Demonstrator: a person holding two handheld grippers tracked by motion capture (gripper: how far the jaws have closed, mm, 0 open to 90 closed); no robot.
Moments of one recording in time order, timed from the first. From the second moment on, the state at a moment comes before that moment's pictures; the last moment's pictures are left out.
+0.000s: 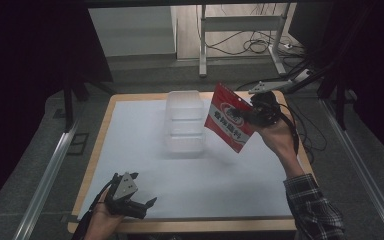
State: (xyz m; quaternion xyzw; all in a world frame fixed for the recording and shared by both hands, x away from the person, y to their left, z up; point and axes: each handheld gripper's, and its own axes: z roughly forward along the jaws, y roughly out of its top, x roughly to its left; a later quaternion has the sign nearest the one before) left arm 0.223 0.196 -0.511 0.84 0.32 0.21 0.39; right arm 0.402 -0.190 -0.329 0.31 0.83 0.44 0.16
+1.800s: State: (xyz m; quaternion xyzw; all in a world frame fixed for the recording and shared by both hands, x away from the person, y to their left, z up) left arm 0.221 0.212 -0.503 0.80 0.33 0.20 0.47; right arm 0.514 -0.074 -0.341 0.23 0.84 0.48 0.12
